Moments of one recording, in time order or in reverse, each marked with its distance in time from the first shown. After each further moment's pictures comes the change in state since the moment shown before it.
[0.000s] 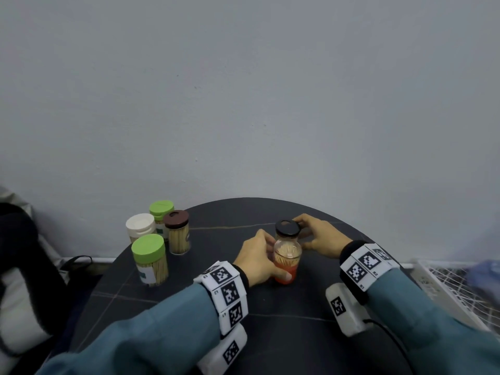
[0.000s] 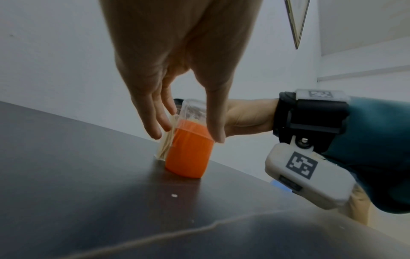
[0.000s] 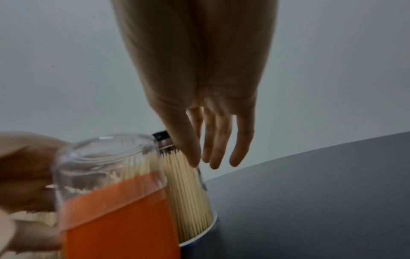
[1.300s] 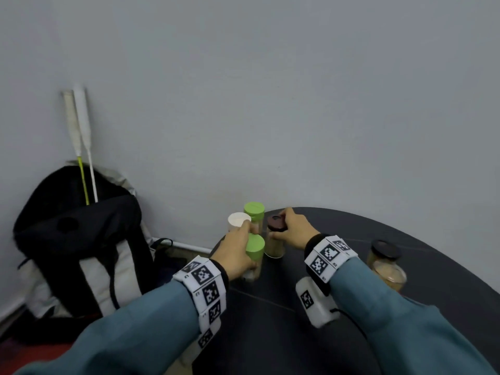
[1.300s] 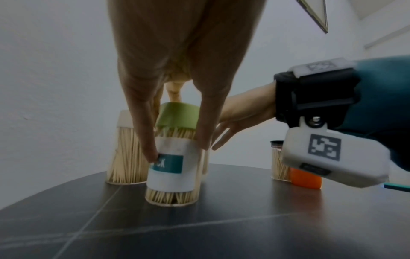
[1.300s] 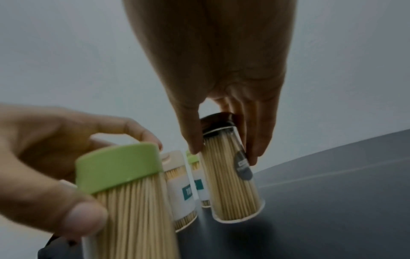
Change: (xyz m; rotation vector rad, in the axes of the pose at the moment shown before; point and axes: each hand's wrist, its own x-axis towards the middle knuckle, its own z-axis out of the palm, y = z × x) left_hand -0.067 -0.090 -0.161 0.338 0.273 -0.053; right_hand 0.082 -0.172 0.121 -0.106 -0.046 -0.062
